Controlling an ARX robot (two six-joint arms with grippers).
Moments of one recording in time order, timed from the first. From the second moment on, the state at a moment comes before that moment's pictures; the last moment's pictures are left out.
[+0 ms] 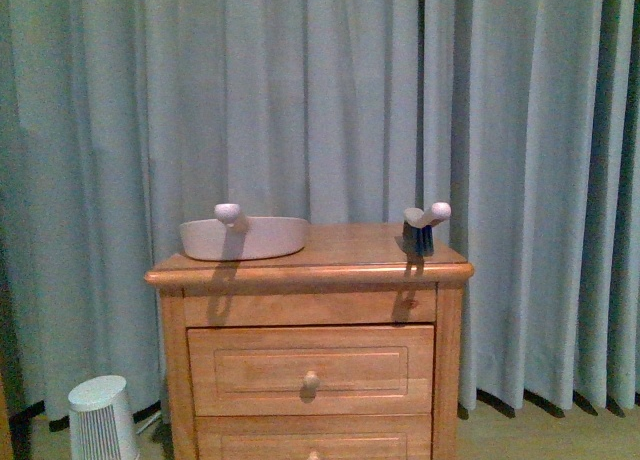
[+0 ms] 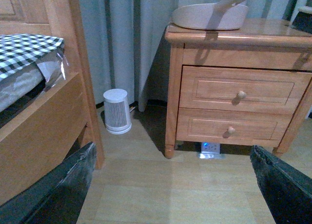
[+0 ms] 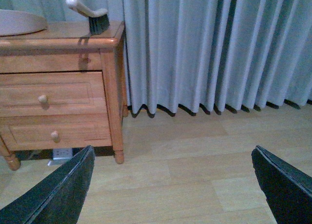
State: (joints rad) left arm 0.00 0.00 0.01 0.00 0.00 0.00; right arm 0.00 0.00 0.02 0.00 0.00 0.00
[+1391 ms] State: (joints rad) left arm 0.00 0.00 0.01 0.00 0.00 0.00; right arm 0.00 0.00 0.02 0.00 0.00 0.00
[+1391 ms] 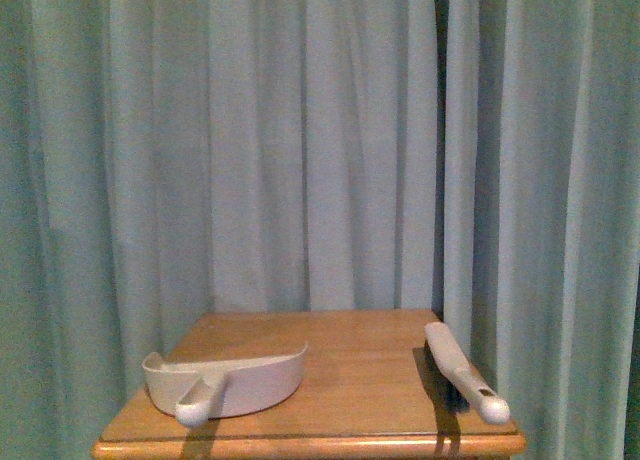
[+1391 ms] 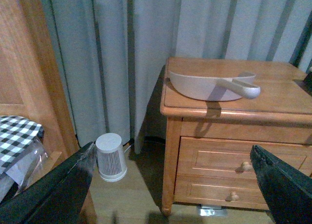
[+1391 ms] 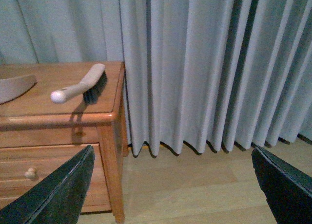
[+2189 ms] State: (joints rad) left arm -0.39 1.58 1.29 -0.22 -0.28 0.04; right arm 0.00 0.00 0.02 0.00 0.00 0.00
